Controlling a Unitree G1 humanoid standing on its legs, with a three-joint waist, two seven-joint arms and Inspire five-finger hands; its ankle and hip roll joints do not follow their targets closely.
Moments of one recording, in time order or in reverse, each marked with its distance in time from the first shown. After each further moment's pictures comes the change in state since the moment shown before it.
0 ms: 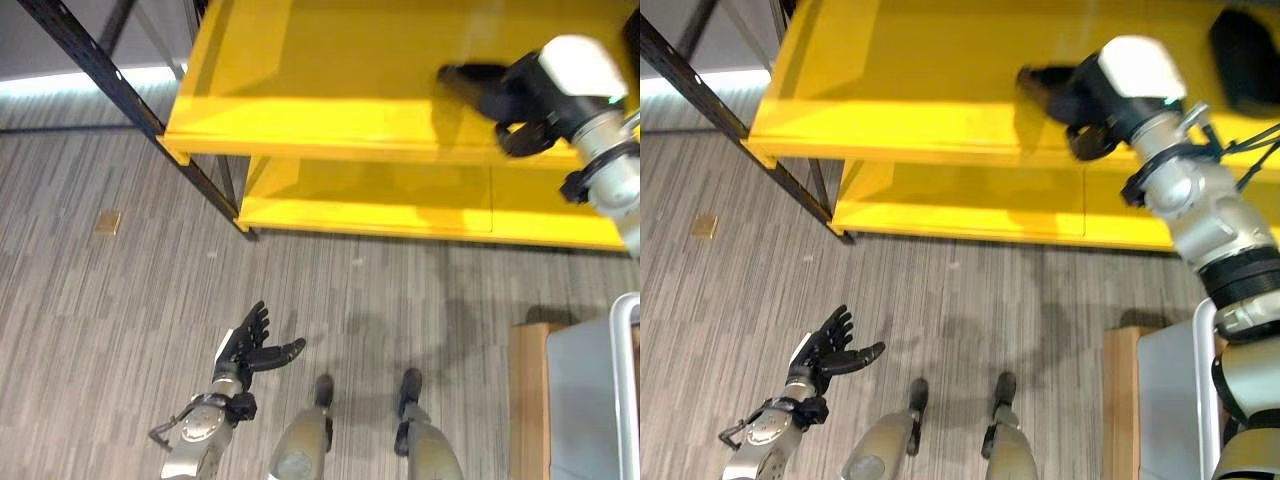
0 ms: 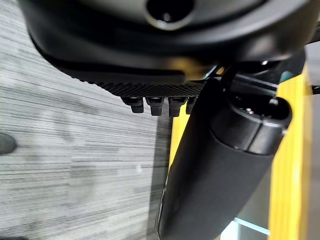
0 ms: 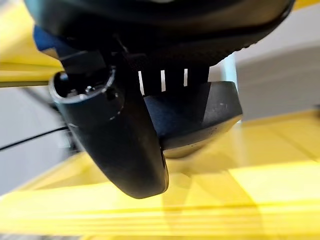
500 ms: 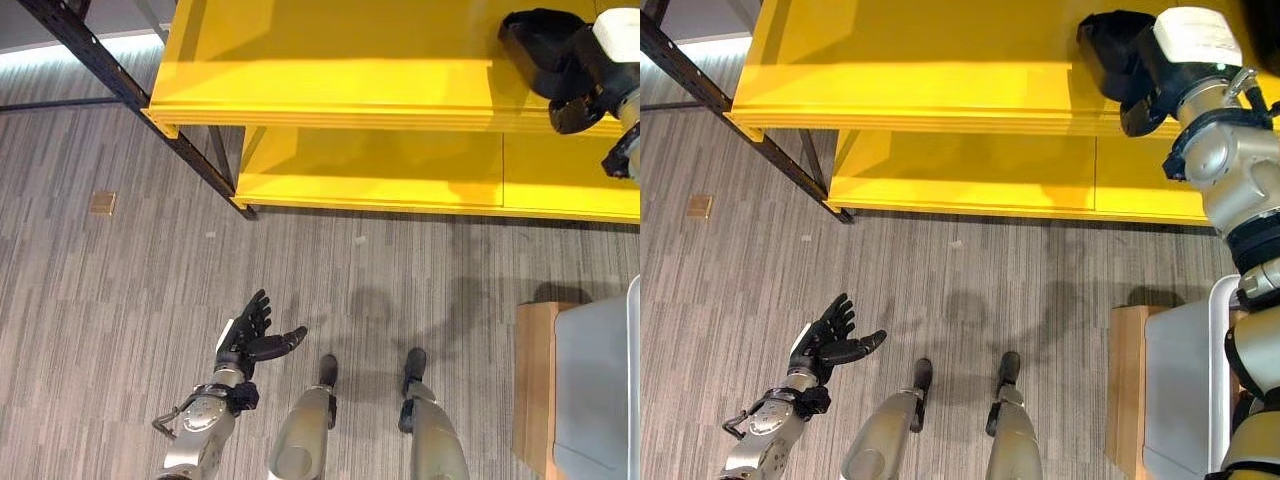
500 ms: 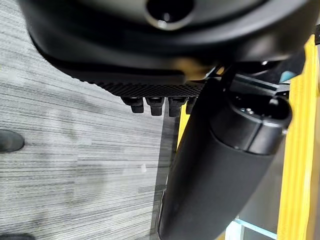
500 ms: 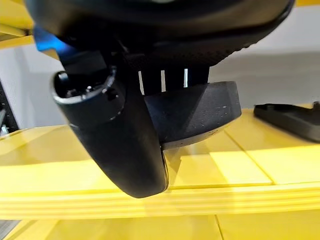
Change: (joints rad) left arm -0.038 0.011 -0.010 -0.003 -0.041 -0.020 0.004; right arm -0.212 -0.020 0.184 0.211 0.001 -0.004 -0.004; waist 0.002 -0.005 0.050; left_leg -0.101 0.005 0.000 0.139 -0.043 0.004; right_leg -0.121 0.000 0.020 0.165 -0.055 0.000
